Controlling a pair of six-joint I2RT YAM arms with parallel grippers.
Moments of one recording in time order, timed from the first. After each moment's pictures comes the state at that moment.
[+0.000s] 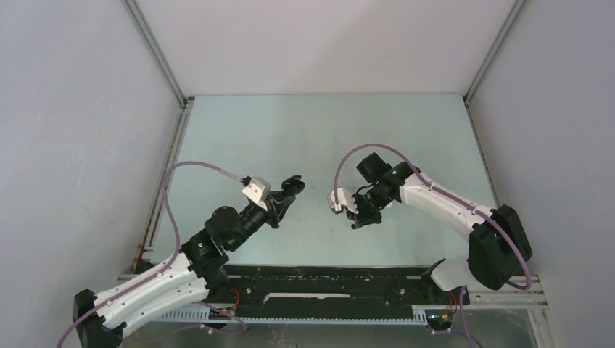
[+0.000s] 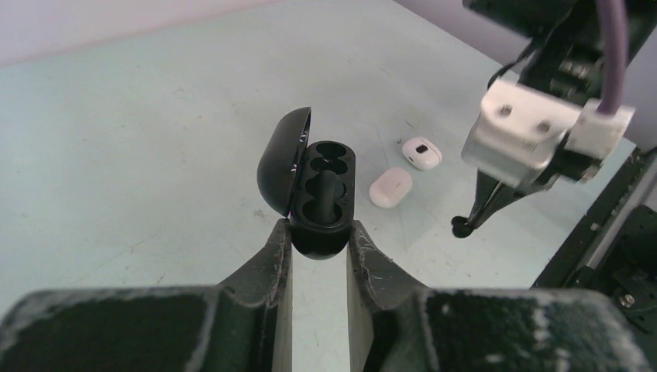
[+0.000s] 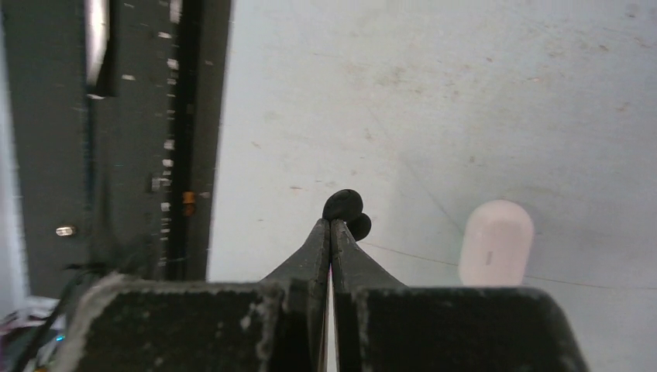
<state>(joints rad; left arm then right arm) -0.91 0.56 0.41 0.12 -0.20 -0.15 0.65 1.43 0.98 -0.86 -0.56 -1.02</state>
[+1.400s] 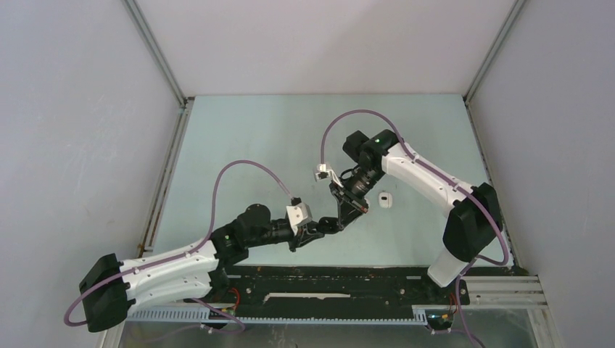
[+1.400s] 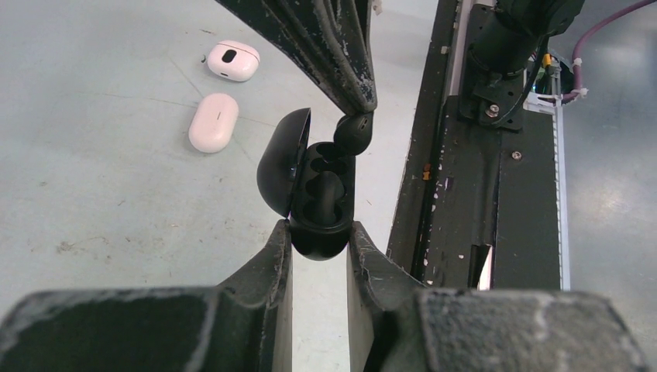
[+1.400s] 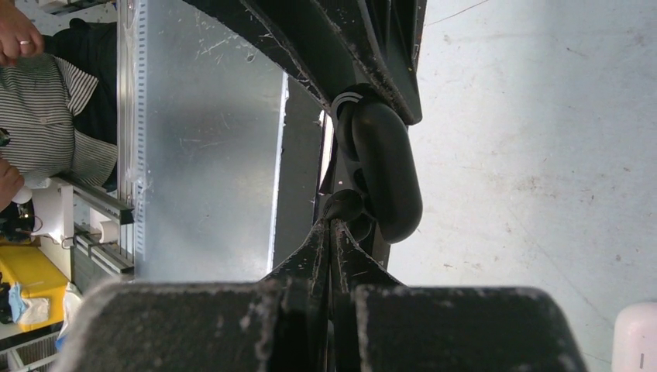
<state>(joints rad) -1.01 0.87 0.39 0.25 0.30 0.01 0.66 1.67 1.44 -1.36 -0.97 -0.80</state>
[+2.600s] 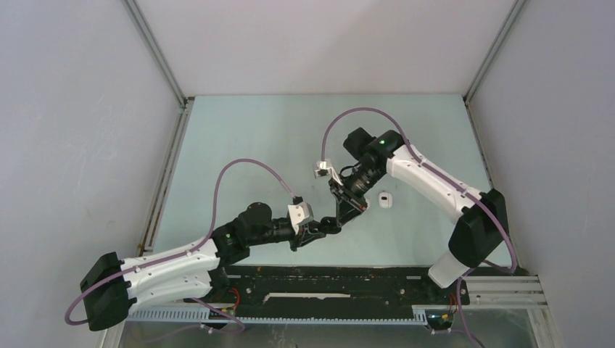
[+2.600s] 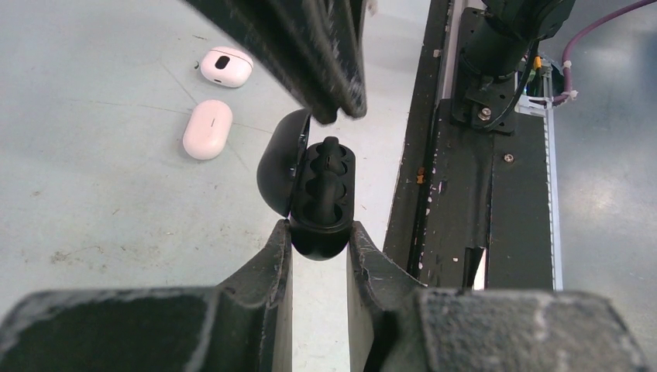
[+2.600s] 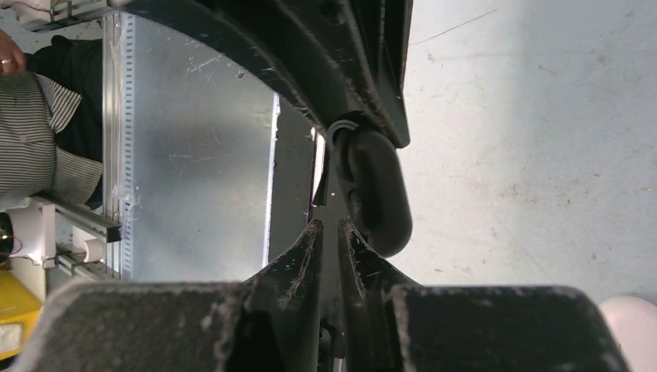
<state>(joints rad) -1.01 0.88 0.41 0.24 0.32 0.01 0.67 1.64 1.44 -1.28 -0.96 -0.71</state>
